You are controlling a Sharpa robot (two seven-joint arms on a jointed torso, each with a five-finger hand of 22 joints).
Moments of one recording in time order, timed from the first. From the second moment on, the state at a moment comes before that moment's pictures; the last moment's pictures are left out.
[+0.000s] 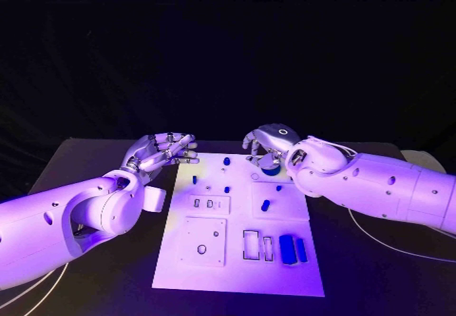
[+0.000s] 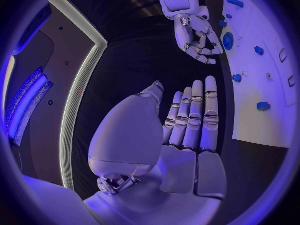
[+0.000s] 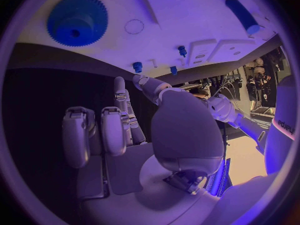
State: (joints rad) left arm 1.20 -0.93 -0.02 1.65 -0.06 -0.37 0.45; left_hand 1.44 -0.09 0.23 0.28 0.04 0.81 0.21 0.31 0.24 1.03 0.16 0.15 0.07 1.01 0.11 0.38 0.33 0.18 1.03 0.21 0.33 0.12; right arm 1.31 -0.65 -0.11 1.32 -1.64 -0.47 -0.08; right_hand 1.21 -0.22 0.57 0.02 0.20 0.90 0.16 0.25 0.45 1.28 0.07 0.20 0.22 1.47 0.00 1.40 1.22 0.05 1.45 0.11 1.46 1.31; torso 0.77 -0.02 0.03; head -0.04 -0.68
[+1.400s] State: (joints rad) left arm 1.20 -0.93 -0.02 1.64 -0.06 -0.35 0.44; left_hand 1.44 -0.09 0.24 0.28 0.04 0.81 0.21 0.31 0.24 1.03 0.16 0.14 0.07 1.01 0.11 0.38 0.33 0.18 1.03 0.21 0.33 0.12; right arm 1.30 -0.75 -0.10 1.29 -1.41 -0.24 -0.11; right_hand 1.23 -0.21 0.36 0.13 0.20 0.81 0.17 0.22 0.50 1.43 0.09 1.40 1.31 1.47 0.01 1.54 1.31 0.02 1.47 0.11 1.54 1.31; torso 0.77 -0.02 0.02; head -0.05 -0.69
